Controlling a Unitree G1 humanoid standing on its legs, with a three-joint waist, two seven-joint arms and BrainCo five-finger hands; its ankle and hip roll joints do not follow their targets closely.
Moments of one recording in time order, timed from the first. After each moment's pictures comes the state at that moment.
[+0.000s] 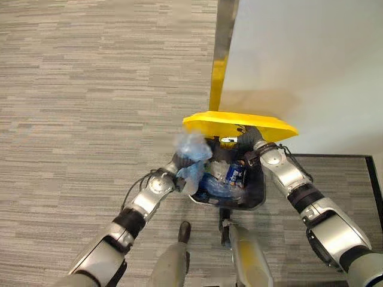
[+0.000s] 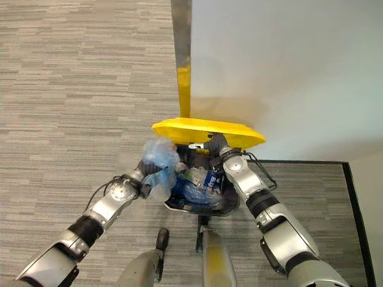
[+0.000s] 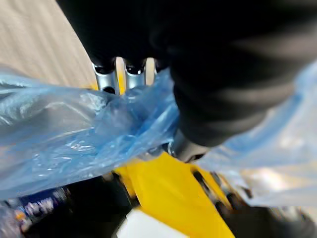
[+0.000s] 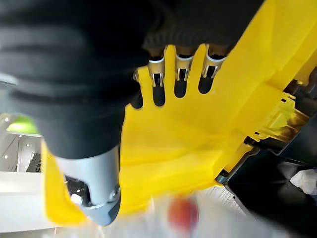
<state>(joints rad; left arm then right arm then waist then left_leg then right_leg) -0.57 0.36 -0.58 0.52 -0.22 -0.13 0.08 -0.78 -0.38 0.50 0.63 0.32 -0.02 -0.09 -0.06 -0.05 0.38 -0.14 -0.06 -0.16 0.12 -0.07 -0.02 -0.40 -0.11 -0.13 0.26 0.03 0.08</state>
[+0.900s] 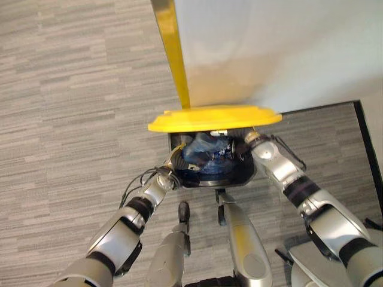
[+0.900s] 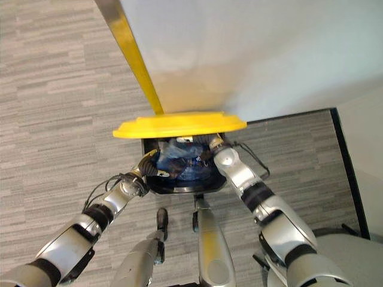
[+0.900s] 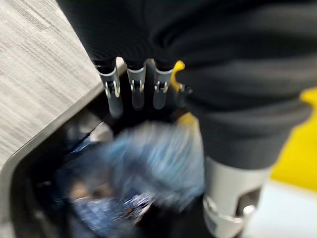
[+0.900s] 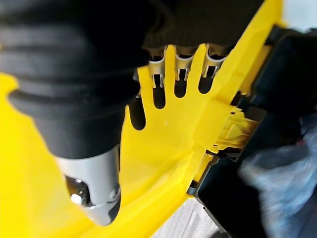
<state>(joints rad) -0.61 0.31 -0.50 0.85 0.04 -0.07 0.19 -0.76 -0.41 0.57 0.53 0.33 -0.05 -0.12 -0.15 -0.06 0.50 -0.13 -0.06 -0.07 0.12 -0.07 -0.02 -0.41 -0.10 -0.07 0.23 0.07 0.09</state>
